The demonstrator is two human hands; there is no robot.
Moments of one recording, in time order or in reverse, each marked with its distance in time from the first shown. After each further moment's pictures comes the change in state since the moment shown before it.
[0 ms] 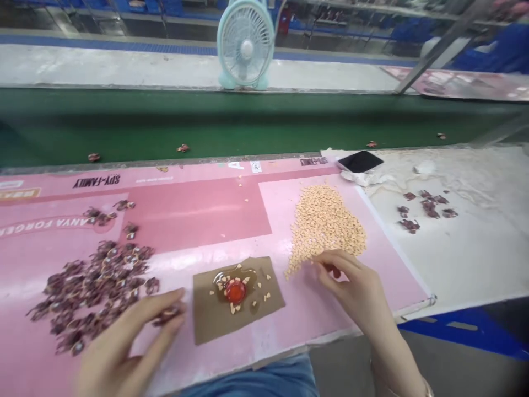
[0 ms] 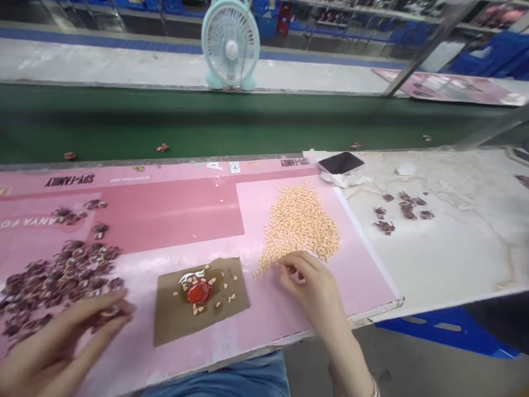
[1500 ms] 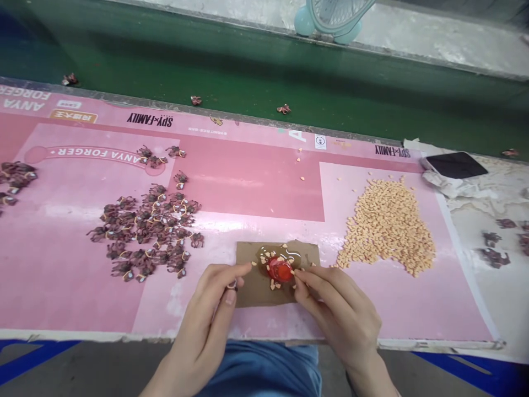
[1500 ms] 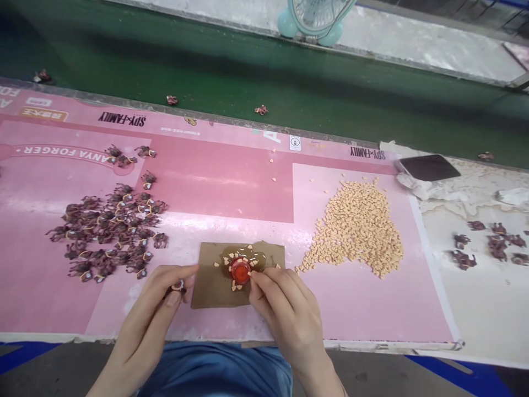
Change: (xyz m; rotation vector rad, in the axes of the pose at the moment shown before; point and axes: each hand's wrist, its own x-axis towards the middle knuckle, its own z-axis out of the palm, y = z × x) left_hand -0.038 0.015 0.031 -0.457 -0.097 -0.163; right_hand 0.003 -0.088 0.040 0.126 0.018 -0.282
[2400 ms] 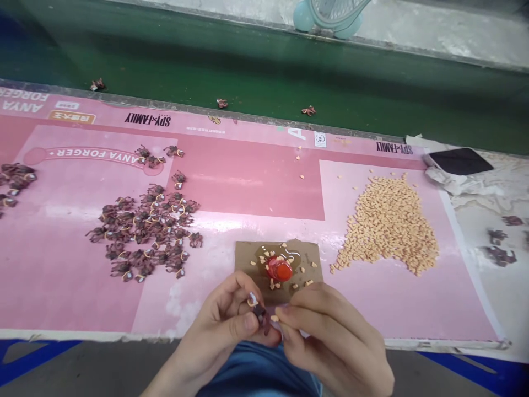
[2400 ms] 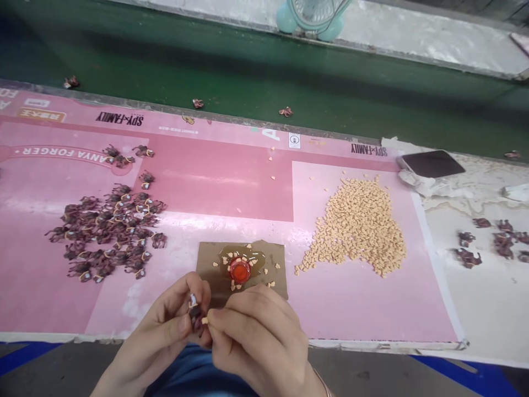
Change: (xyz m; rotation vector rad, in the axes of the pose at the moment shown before) left_hand 0.010 0.010 0.019 -1.225 -0.276 -0.684; right_hand 0.024 -0.035 -0.007 0.426 0.075 0.065
